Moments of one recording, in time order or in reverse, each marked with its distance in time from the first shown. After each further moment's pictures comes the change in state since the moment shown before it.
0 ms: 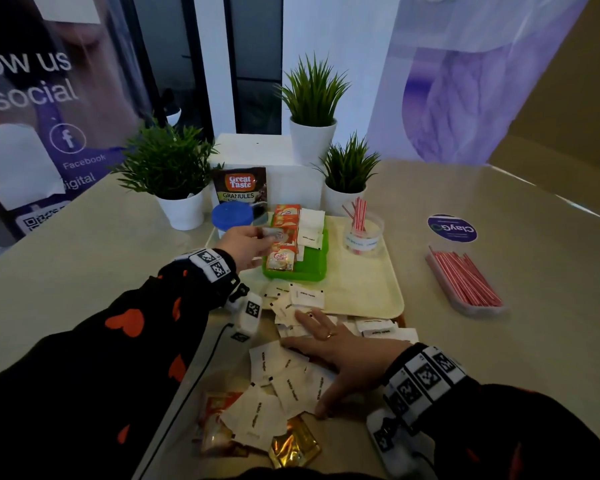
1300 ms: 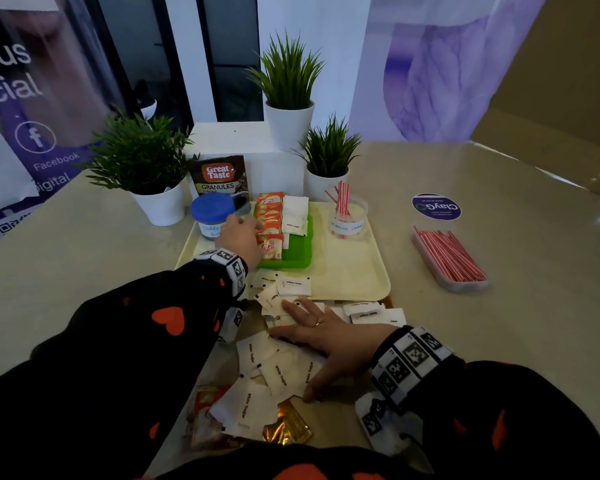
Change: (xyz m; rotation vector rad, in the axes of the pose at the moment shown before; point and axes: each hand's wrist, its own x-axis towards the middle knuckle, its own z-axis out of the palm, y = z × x) left_hand 0.012 -0.015 0.034 1.047 0.217 0.287; right_hand 0.002 0.007 0.009 0.020 0.052 -0.034
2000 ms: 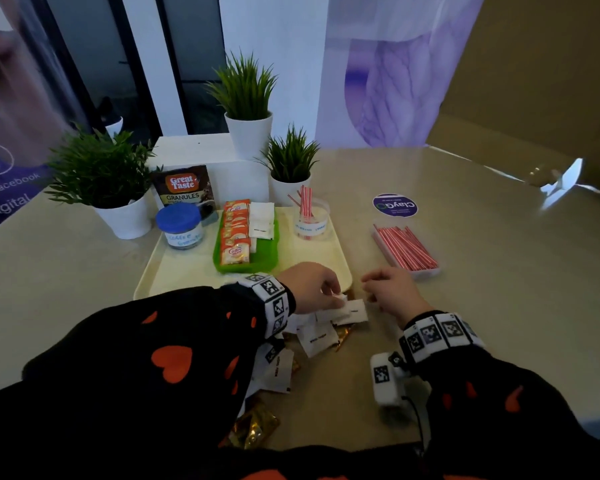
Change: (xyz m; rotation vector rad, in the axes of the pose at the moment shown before) left_hand -0.098 0.131 0.022 -0.022 -0.496 0.596; right_hand -0.076 0.093 0.003 1.030 1.013 0.680
